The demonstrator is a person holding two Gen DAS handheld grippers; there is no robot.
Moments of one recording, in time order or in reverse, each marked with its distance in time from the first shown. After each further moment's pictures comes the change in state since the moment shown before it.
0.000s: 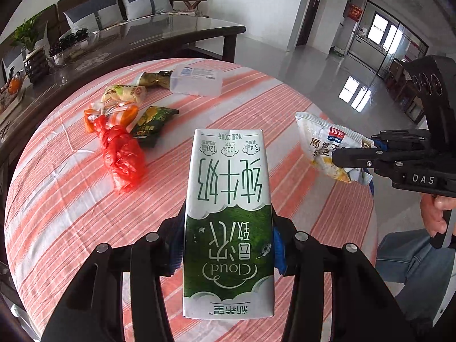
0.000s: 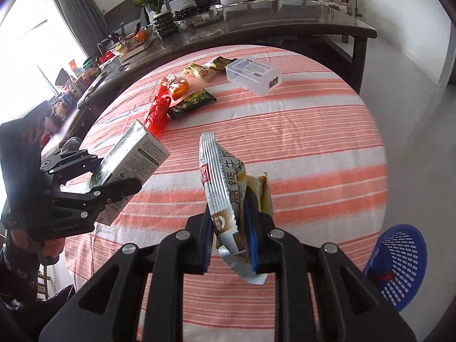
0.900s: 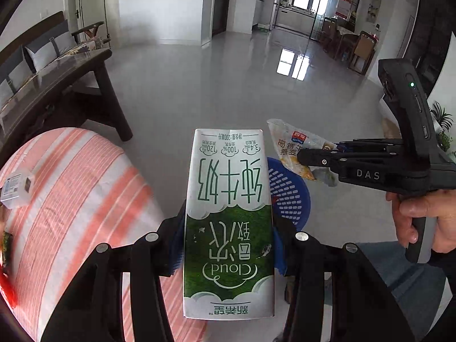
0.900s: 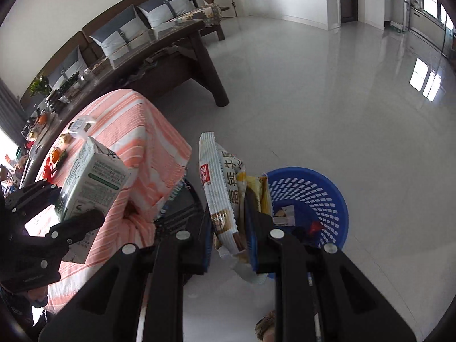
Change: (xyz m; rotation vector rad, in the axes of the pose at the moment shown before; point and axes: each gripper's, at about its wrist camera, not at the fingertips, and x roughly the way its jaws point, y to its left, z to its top) left arm 0.105 -0.284 0.088 0.308 0.021 -0.230; right arm -0.111 -0.258 -0.117 0.453 -0.126 -0.284
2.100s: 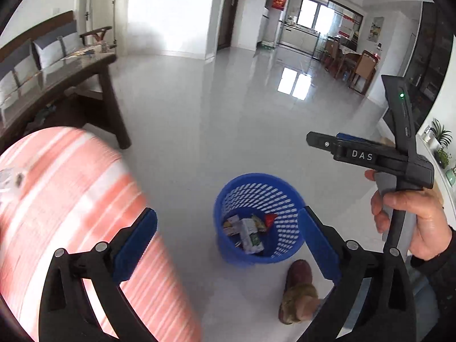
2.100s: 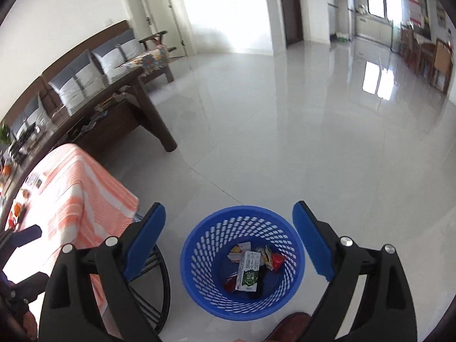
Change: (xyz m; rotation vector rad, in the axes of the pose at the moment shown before) left arm -0.008 0.026 -0.030 -0.061 -0.105 0.058; right arm -0.012 -0.035 0.003 0.077 -0.246 -0.167
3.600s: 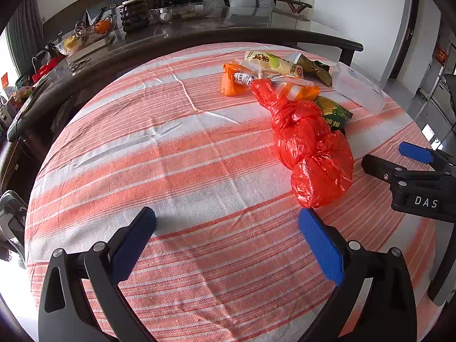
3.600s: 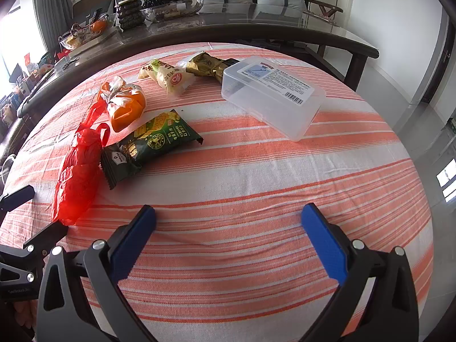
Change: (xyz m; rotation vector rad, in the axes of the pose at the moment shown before) left arm -0.147 0.341 -0.166 -0.542 0.083 0.564; right arm 0.096 0.465 -0.071 -0.553 0.218 0.274
